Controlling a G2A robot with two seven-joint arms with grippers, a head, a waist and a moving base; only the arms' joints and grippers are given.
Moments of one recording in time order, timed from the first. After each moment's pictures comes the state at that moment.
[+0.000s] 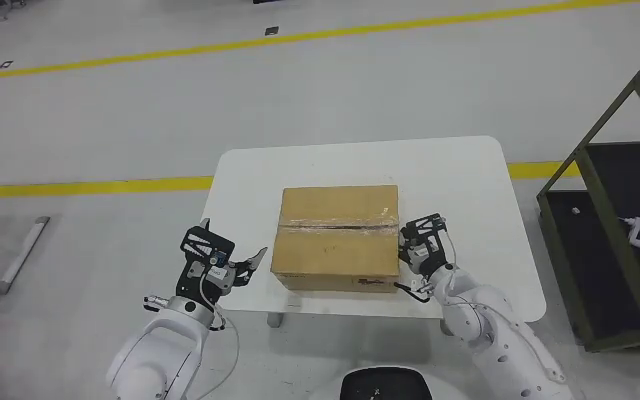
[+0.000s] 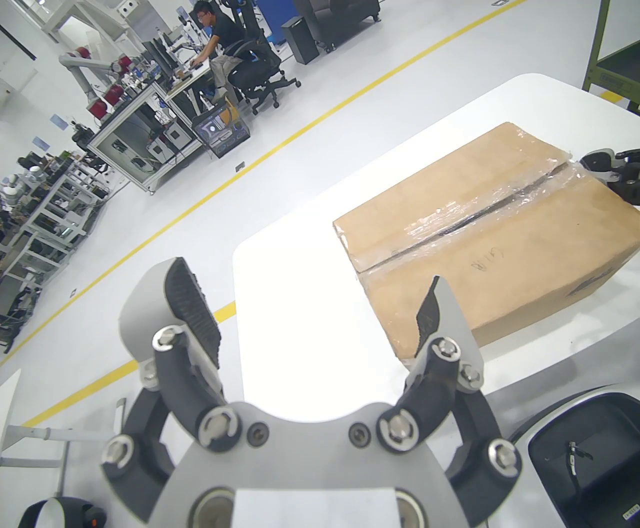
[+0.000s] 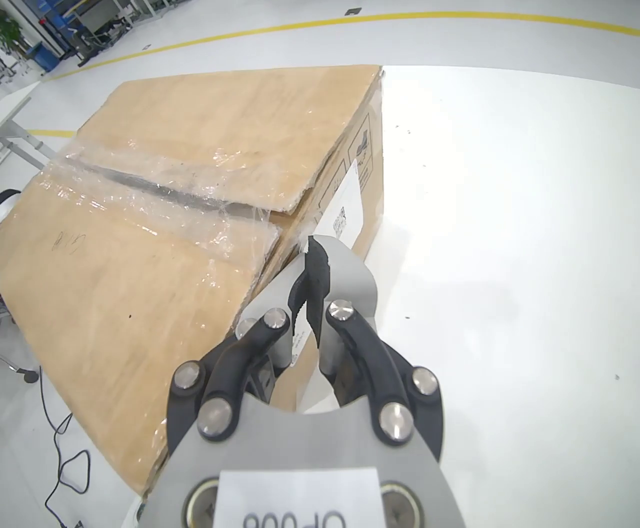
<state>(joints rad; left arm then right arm) 1.55 -1.23 -1.68 -2.25 1.51 -0.42 -0.52 -1.32 -1.42 1.27 -1.54 -1.18 -0.05 0.31</state>
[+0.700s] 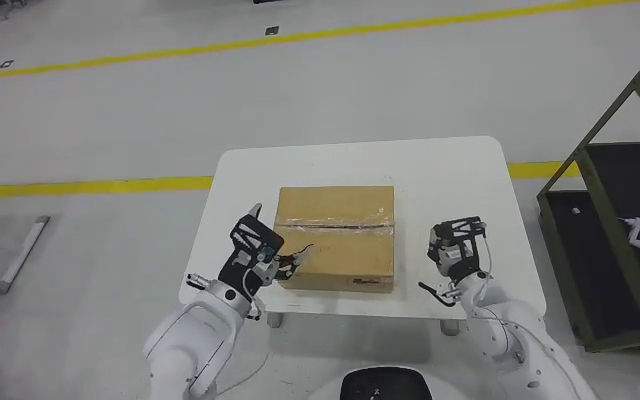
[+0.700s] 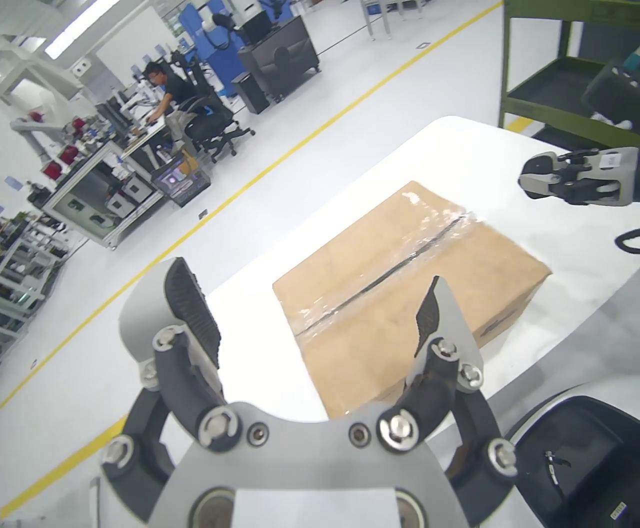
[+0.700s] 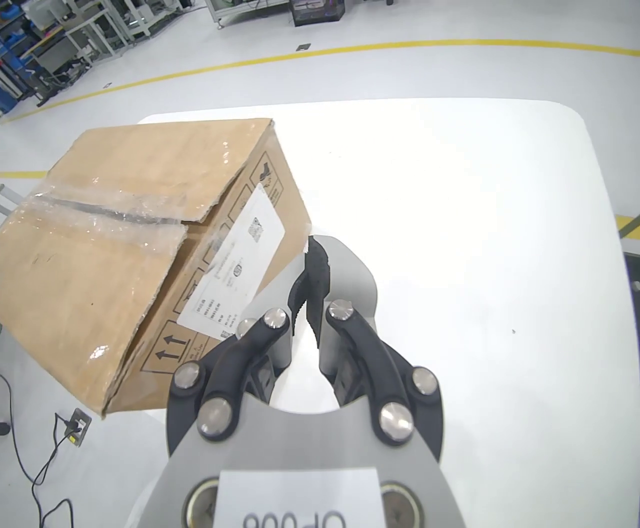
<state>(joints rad) 1.38 -1.23 -1.44 -2.21 1.50 -0.50 -0.53 -1.49 -1.40 1.40 -1.77 -1.21 0.05 0.29</state>
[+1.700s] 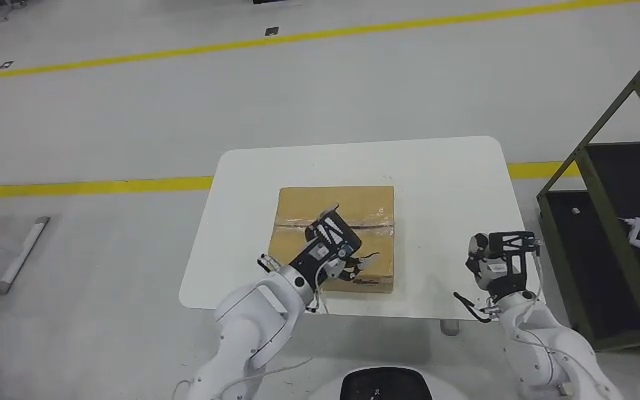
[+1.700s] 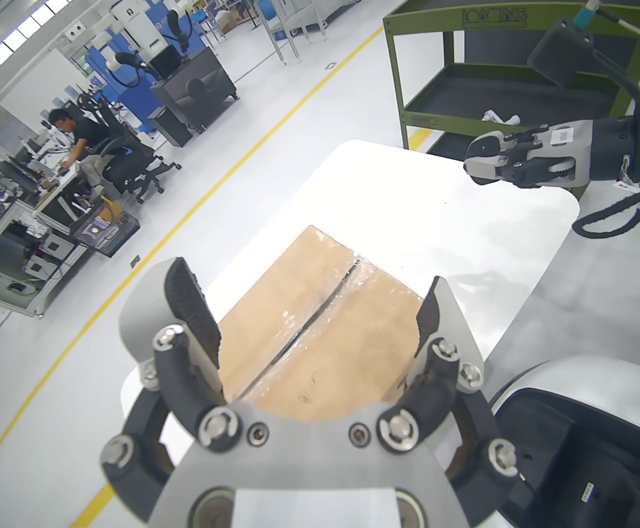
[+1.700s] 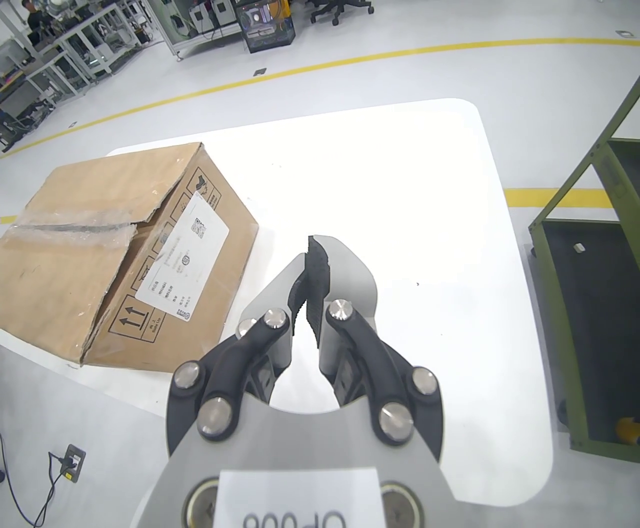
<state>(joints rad) 1.19 -1.26 -1.13 -2.02 1.52 -0.46 -0.54 -1.67 -1.38 1.53 -1.93 -1.17 0.07 0.27</state>
